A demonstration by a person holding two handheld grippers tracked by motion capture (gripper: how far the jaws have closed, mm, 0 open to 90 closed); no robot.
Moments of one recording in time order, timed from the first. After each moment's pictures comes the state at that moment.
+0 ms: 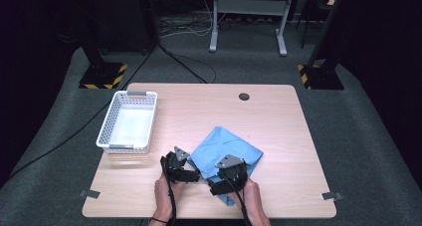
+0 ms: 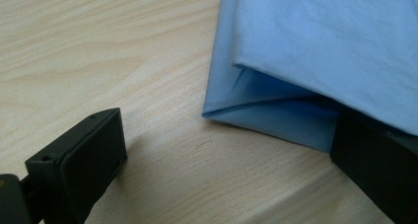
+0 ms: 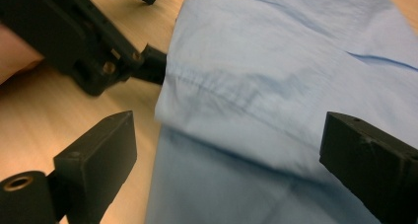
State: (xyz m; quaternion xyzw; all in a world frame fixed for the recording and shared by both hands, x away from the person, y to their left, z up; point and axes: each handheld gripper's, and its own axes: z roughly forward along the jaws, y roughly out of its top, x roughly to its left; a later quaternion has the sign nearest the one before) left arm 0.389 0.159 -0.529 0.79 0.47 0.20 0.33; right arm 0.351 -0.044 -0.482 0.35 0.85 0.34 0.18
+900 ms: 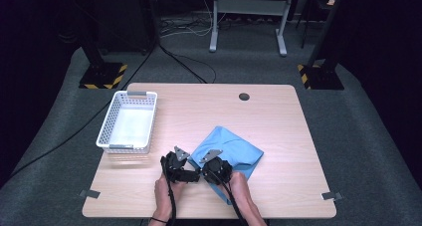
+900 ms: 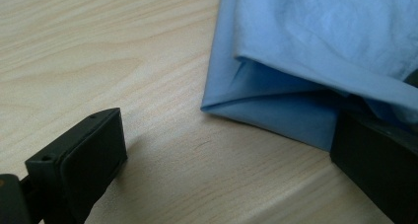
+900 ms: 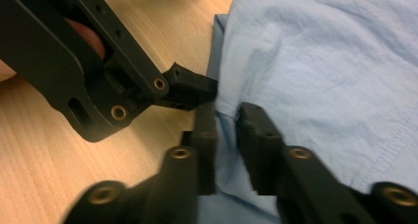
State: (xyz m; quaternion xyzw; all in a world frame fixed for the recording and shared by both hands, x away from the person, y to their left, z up) left arm 0.389 0.159 -0.529 0.79 0.47 0.20 0.33; right arm 0.378 -0.007 -0.493 0.30 0.89 0.29 0.14
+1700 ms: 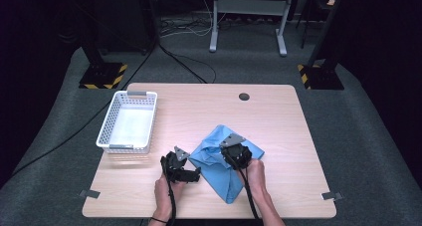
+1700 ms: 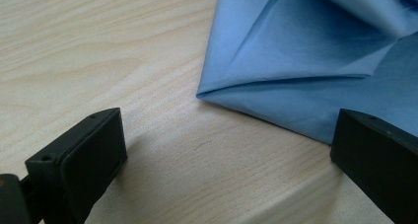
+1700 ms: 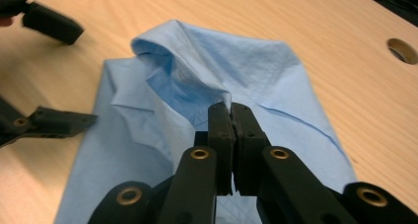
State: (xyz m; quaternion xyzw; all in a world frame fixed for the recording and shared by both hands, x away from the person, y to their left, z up) left arm 0.389 0.158 -0.529 0.79 0.47 0.20 0.33; right arm 0.398 -0.059 -0.450 0.35 0.84 0.32 0.25
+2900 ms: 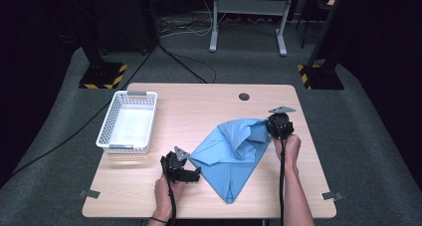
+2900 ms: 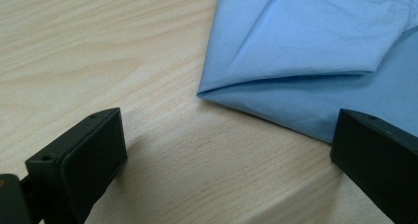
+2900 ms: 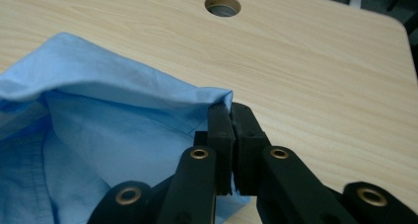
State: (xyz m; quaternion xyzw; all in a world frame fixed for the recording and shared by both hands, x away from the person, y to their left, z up) left arm 0.389 0.158 -0.529 0.79 0.47 0.20 0.33; right arm 0.496 -0.195 -0.447 0.52 0.75 0.31 0.28
